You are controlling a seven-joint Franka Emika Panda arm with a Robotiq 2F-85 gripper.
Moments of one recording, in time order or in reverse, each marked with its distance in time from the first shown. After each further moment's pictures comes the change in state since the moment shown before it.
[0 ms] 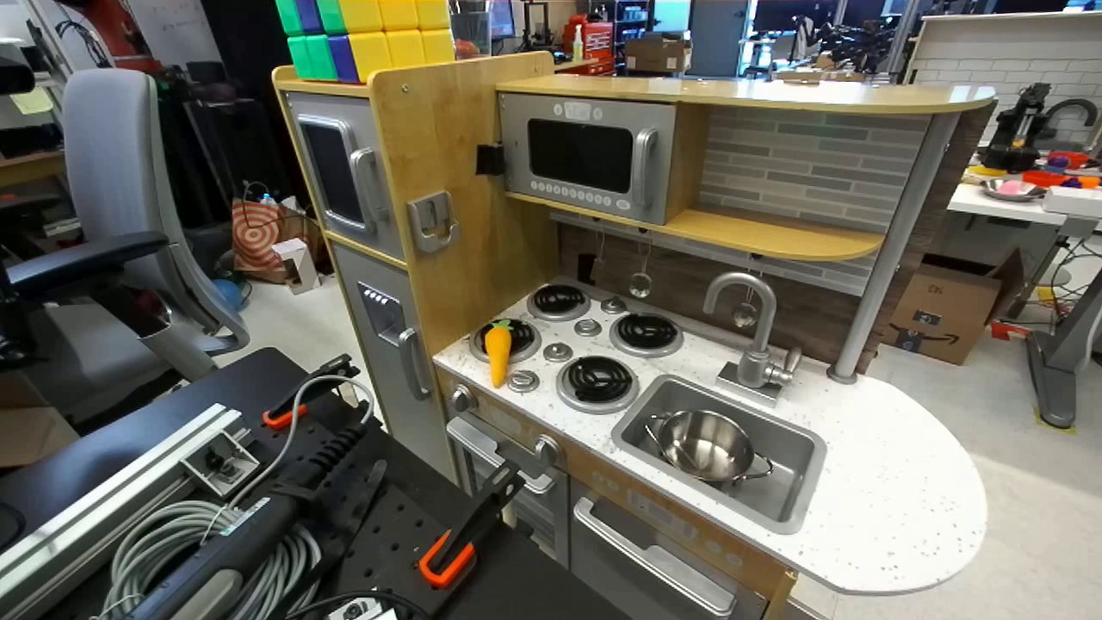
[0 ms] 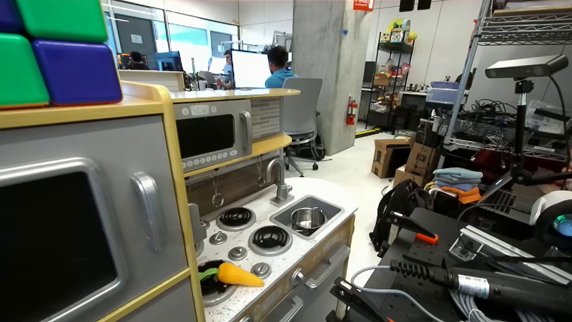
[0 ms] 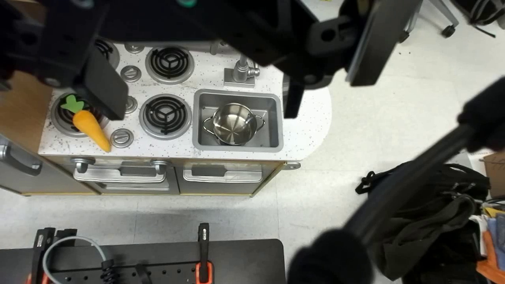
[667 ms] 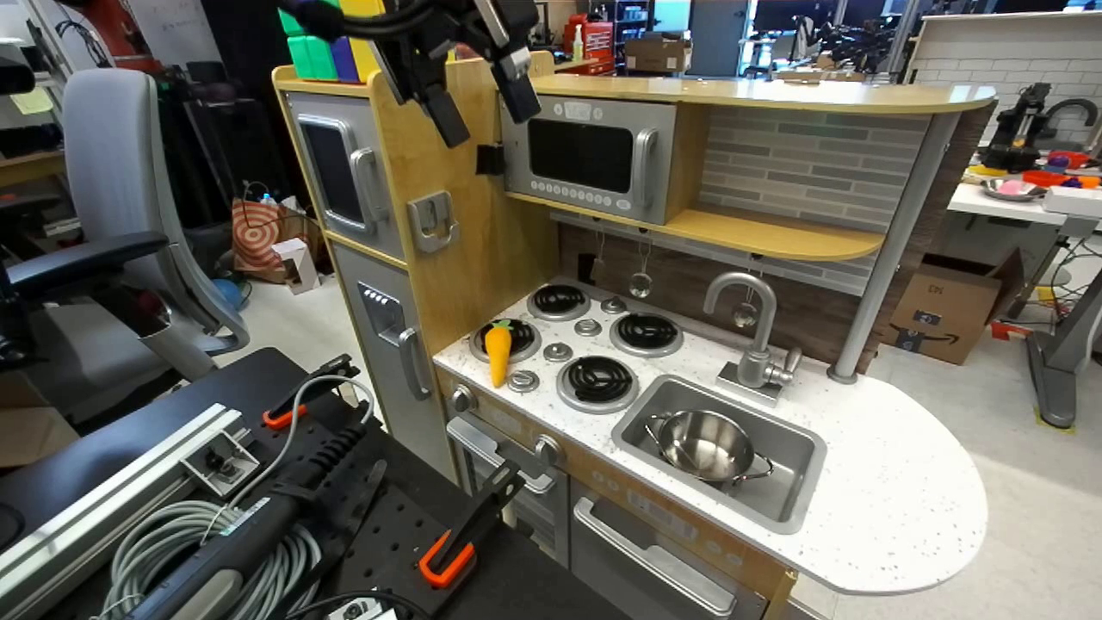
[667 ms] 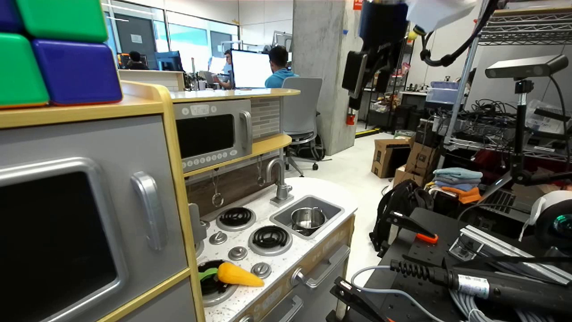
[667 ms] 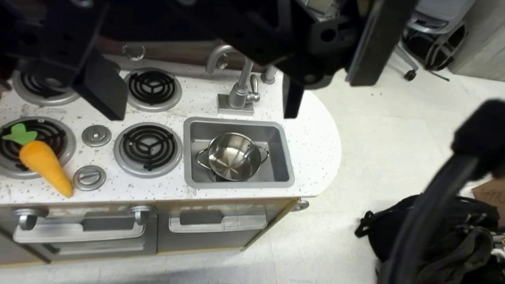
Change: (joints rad) arm -0.011 0.105 0.134 -0.374 -0.207 0.614 0.447
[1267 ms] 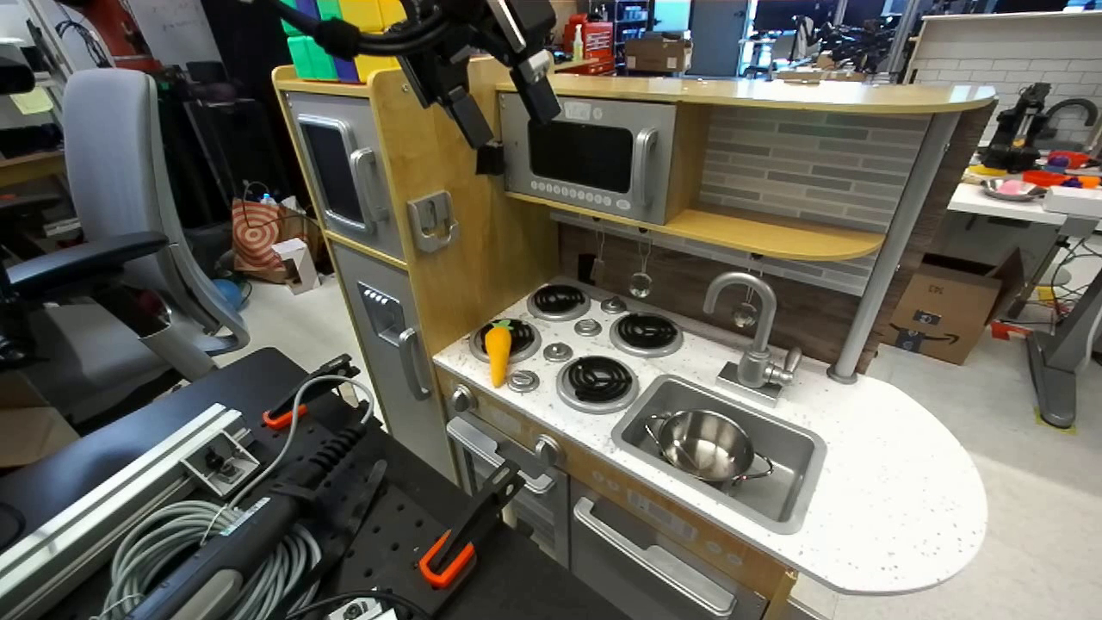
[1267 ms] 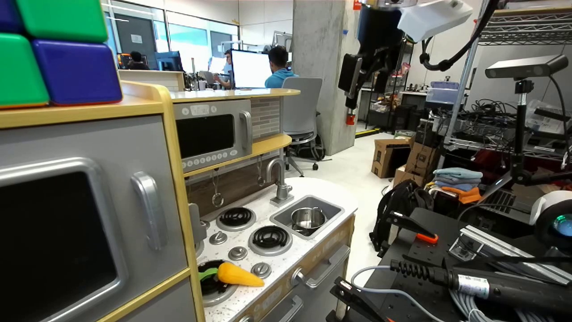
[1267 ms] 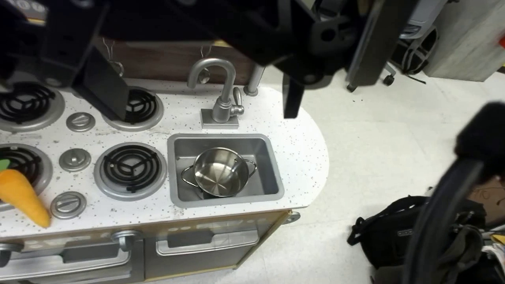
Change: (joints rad) arm -0.052 0.020 0.025 -0.001 -0.041 0.059 0.092
